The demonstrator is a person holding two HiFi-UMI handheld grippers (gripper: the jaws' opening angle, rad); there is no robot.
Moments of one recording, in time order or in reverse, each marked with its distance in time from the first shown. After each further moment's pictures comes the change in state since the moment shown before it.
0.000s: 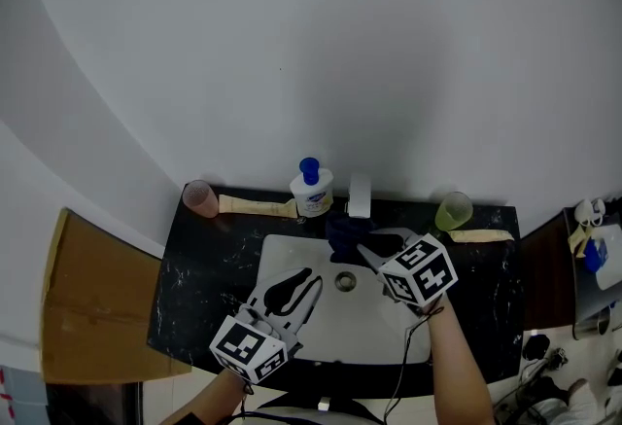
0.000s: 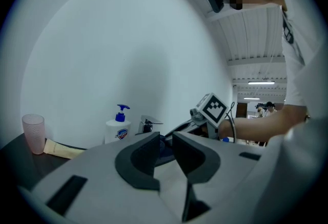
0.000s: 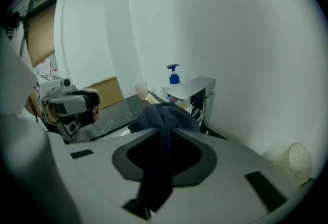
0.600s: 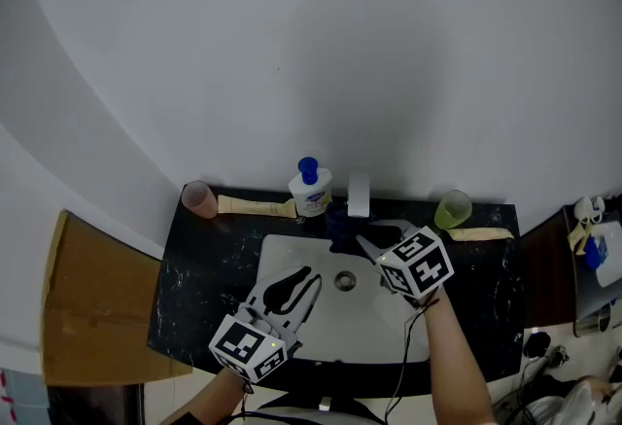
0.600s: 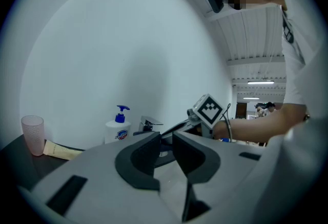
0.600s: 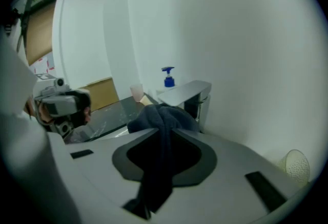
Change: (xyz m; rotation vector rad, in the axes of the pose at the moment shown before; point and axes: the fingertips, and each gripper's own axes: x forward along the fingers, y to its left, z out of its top) left arm 0.001 0.001 0.002 0.002 -0.003 -0.005; right arm 0.007 -0.014 0.008 -0.003 -0.027 -0.040
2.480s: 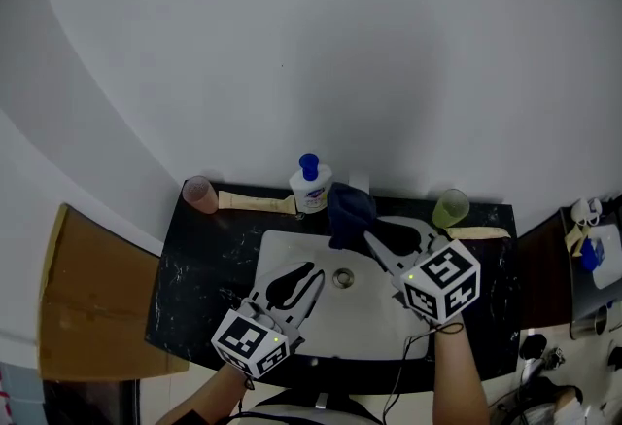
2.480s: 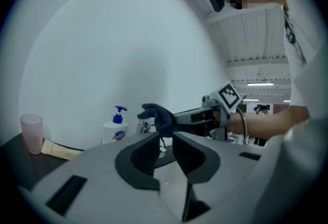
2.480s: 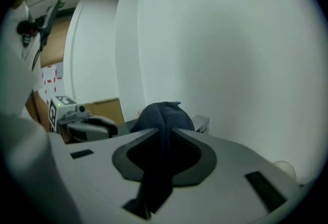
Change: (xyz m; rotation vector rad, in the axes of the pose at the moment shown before) left arm 0.001 -0.007 -0.001 -0.007 -0.025 -0.017; right arm -0.069 0.028 0.053 -0.021 -0.269 0.010
